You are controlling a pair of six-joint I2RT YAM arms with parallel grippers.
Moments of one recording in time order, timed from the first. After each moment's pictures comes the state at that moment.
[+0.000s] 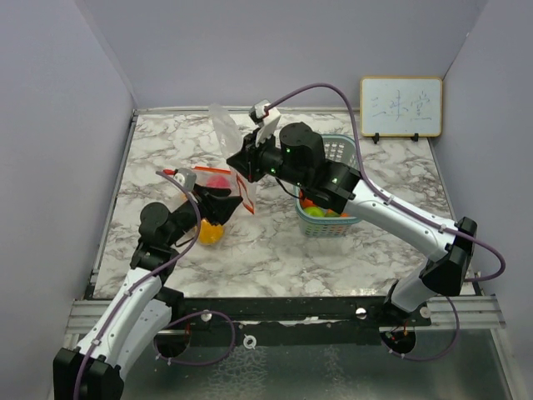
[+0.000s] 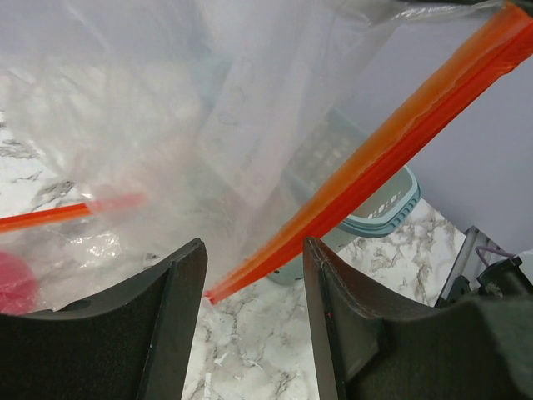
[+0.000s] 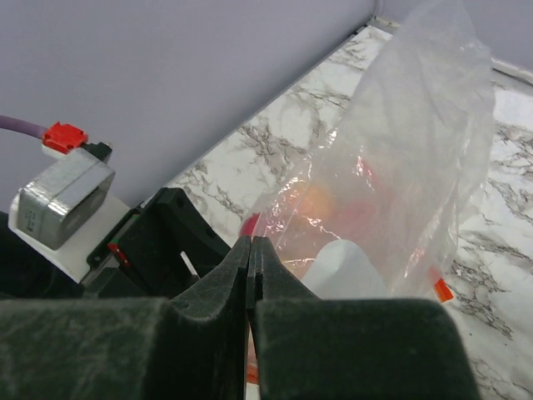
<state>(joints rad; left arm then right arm) -0.29 0.66 0.41 0.34 0.52 -0.46 1.00 1.58 1.60 -0.18 0.01 0.27</state>
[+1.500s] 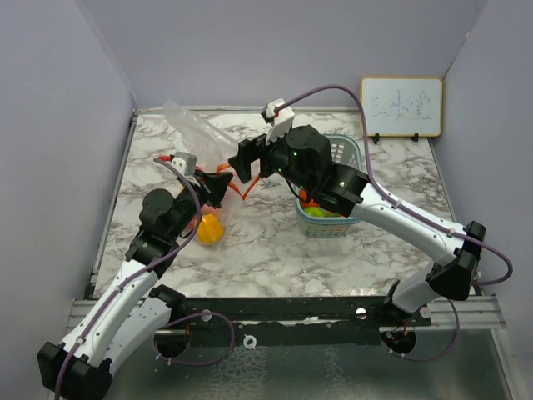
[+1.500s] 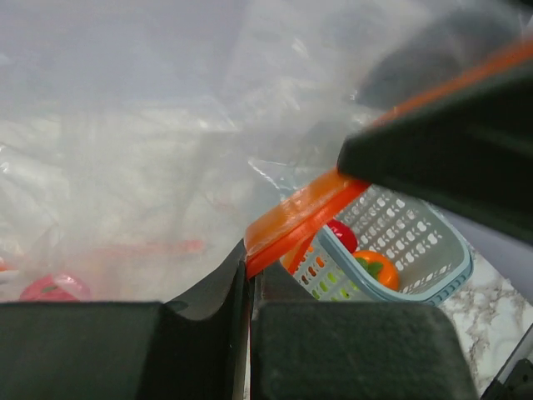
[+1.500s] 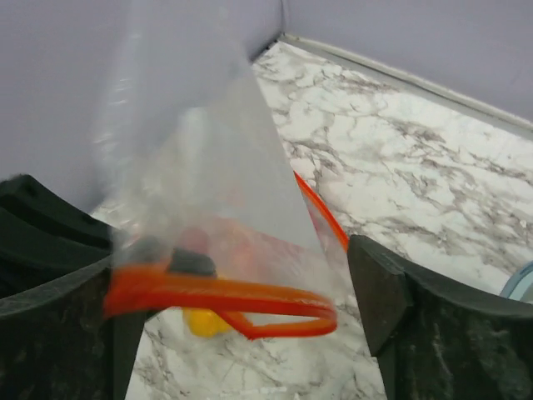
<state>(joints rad) -0.44 0.73 0.59 0.20 0.15 -0.38 1.00 1.54 1.59 -0.19 0.22 0.22</state>
